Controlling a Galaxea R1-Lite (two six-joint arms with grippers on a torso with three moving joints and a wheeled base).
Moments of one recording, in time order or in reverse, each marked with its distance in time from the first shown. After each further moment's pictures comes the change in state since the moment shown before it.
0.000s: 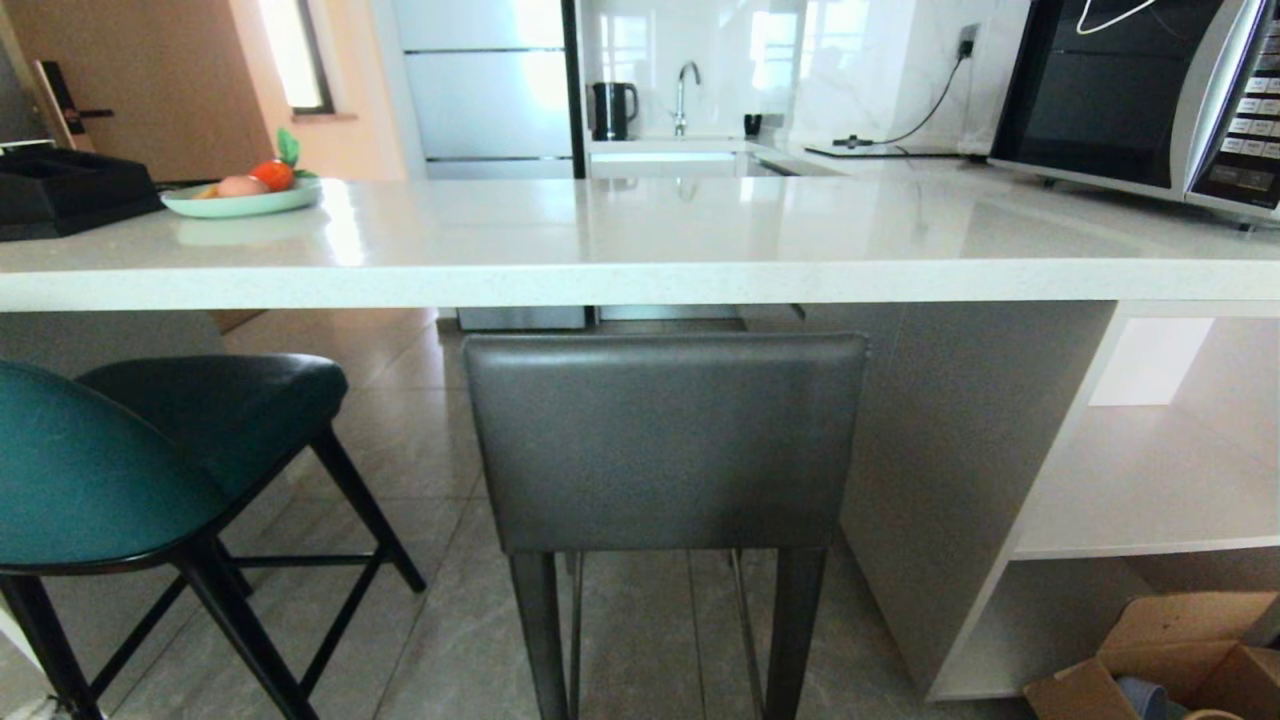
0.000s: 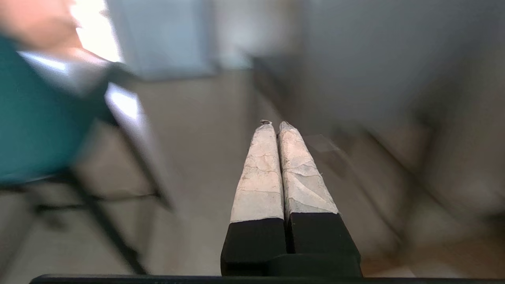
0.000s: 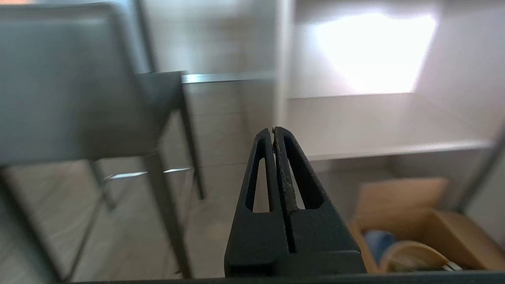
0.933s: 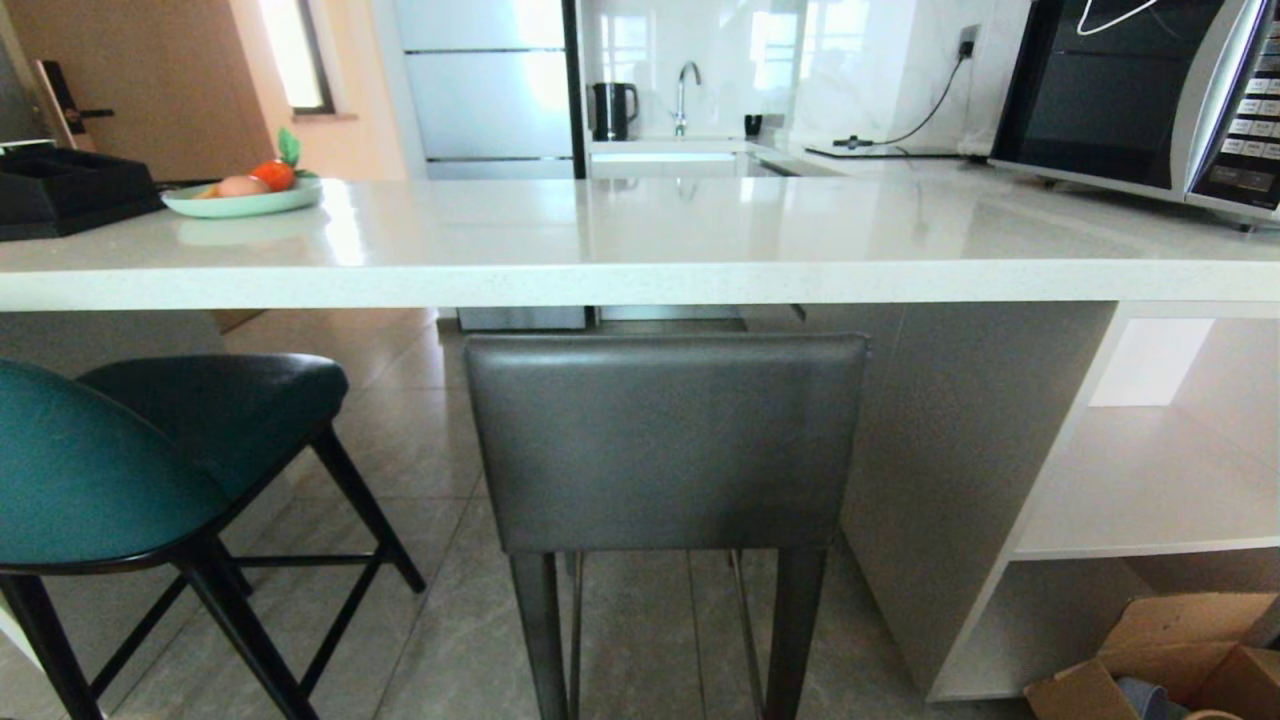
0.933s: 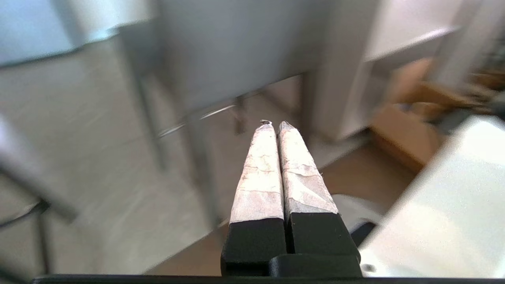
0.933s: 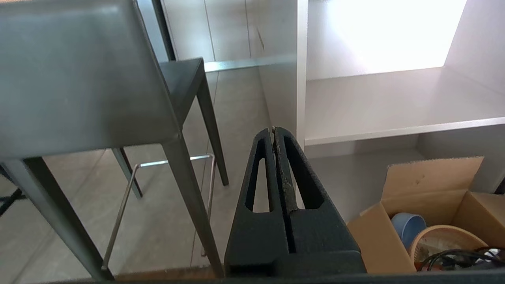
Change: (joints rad) left arm -0.217 0.012 -0.224 0.352 -0.190 -0.003; right arm -0.001 -0.025 0.004 0.067 0.041 0.087
